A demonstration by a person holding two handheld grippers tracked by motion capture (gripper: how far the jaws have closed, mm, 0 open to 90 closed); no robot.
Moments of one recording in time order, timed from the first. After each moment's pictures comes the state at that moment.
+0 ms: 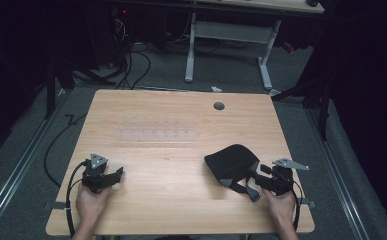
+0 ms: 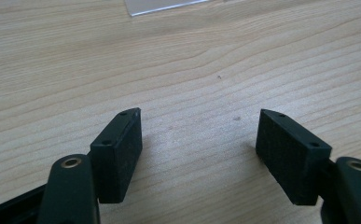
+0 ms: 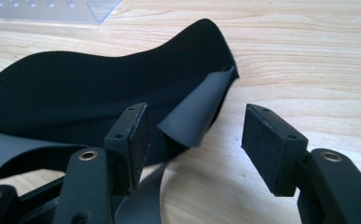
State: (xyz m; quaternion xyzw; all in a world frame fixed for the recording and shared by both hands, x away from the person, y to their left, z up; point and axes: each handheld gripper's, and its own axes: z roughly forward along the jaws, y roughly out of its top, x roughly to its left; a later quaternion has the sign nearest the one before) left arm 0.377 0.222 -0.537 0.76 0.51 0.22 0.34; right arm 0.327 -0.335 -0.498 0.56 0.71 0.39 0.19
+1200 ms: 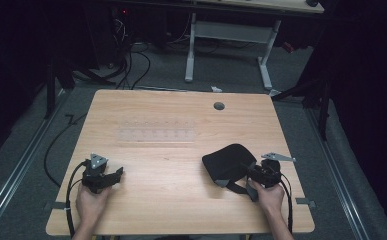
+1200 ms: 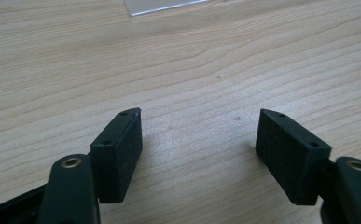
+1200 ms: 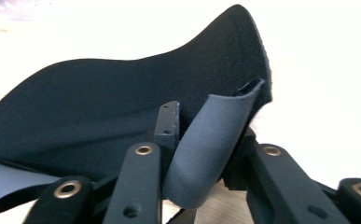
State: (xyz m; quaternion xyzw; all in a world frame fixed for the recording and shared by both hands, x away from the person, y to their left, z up) left arm 0.377 0.222 -0.537 0.76 0.51 0.22 0.34; right arm 0.357 -0.318 -0.514 0.55 0.71 0.42 0.13
